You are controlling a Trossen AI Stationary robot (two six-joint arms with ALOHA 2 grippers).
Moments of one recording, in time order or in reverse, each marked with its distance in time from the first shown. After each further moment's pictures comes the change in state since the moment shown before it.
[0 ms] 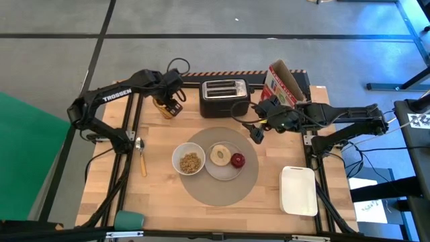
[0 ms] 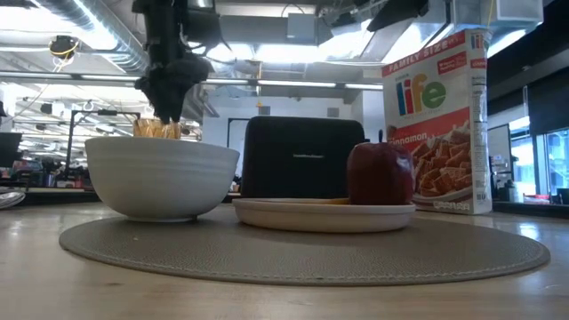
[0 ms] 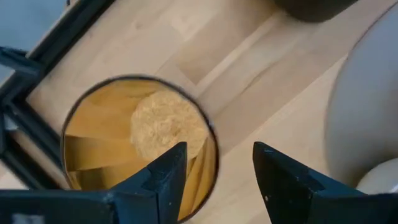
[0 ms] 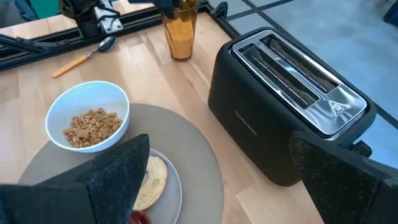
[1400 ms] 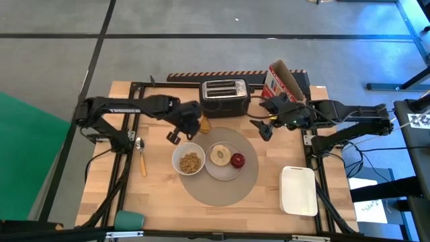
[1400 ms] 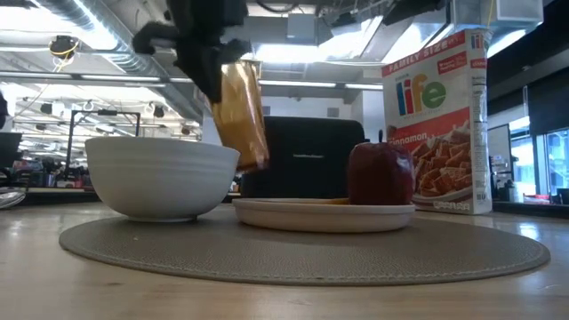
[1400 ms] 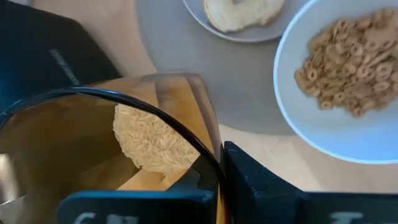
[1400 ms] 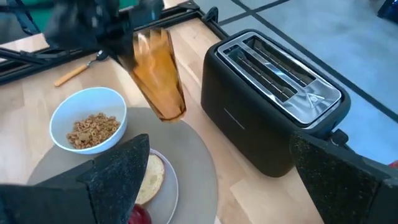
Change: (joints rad) left arm -0.470 0.093 0.079 0.173 0.015 0.992; right arm 0.000 -0.084 0.000 -0.068 0.013 0.037
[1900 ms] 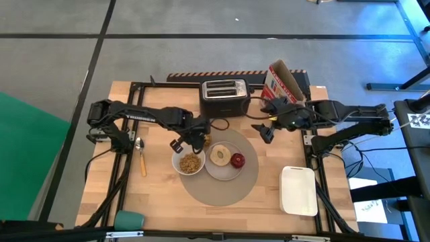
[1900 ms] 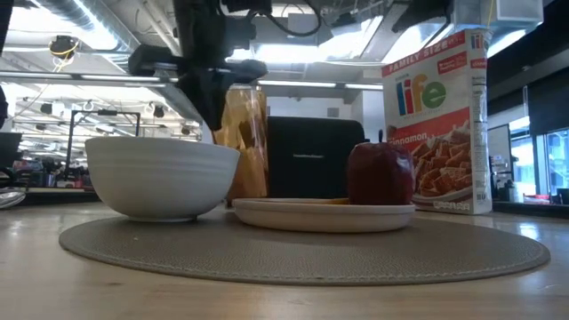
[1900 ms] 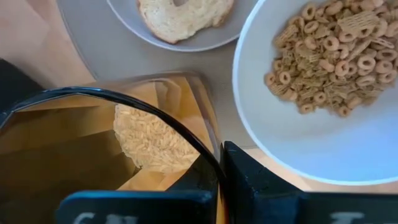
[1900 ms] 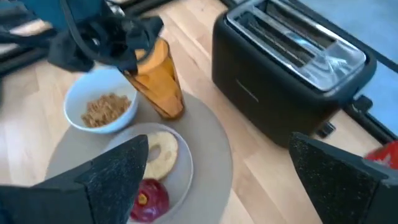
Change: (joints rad) left arm -0.084 0.144 -0.001 0.011 -0.005 0.086; right arm 0.000 0.001 -0.001 -0.075 -0.083 0.103
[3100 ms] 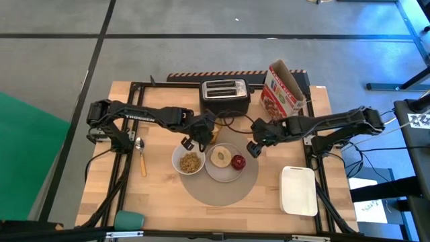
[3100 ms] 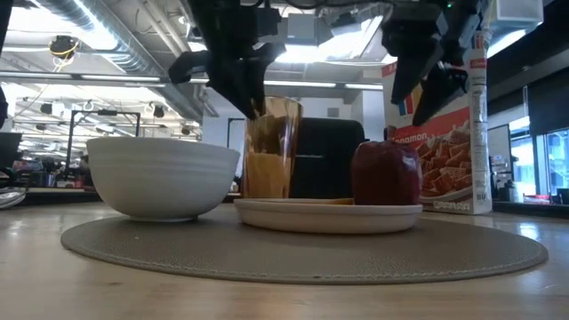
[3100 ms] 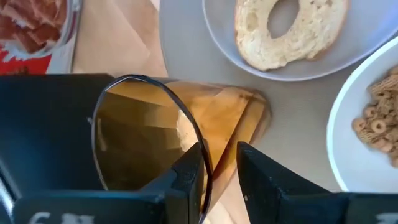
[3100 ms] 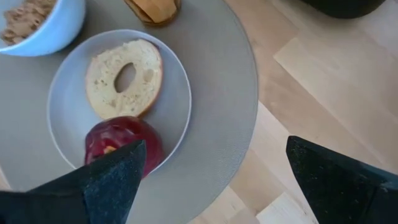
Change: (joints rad) left arm -0.001 -0.003 0.000 0.238 -0.120 -0.007; right arm 0.001 0.150 -0.318 0.121 -0.197 0.291
